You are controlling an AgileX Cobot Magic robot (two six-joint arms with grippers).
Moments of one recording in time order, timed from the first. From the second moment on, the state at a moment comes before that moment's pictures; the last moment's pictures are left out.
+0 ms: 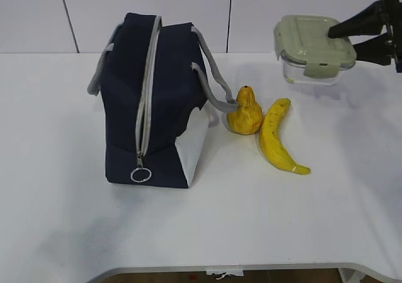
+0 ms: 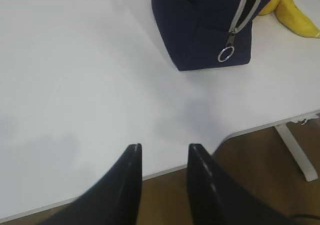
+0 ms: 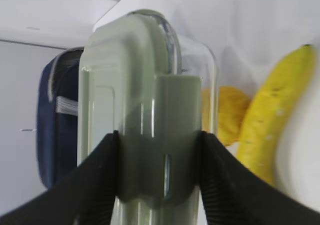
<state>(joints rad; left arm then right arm) -0.04 0.10 -0.53 -0.31 1.09 0.20 -0.32 1.93 -1.49 1.20 1.18 -0.58</state>
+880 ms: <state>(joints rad) -0.04 0.95 -0.78 -0.85 0.85 0.43 -0.01 1.90 -1.66 1.39 1.18 -0.56</state>
